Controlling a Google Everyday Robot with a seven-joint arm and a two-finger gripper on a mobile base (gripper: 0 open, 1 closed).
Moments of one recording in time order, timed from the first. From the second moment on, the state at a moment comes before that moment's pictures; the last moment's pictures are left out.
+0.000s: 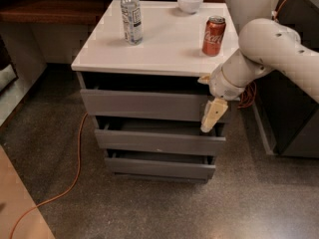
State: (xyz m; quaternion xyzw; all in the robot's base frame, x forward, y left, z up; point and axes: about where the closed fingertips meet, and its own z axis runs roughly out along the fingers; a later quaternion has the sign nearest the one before) arm 0.611 -0.156 0.771 -0.67 0.71 0.07 0.22
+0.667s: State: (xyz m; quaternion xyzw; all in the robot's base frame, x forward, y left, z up) arm 0.619 -0.162 0.742 -0.67 0.71 0.04 0.20
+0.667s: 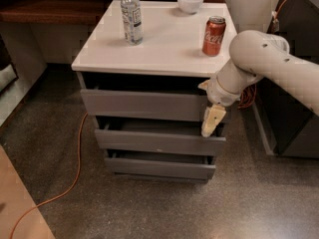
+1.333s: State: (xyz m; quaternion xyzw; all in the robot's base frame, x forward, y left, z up) arm 0.632 -0.162 0.713 -0.71 0.68 0.03 0.17
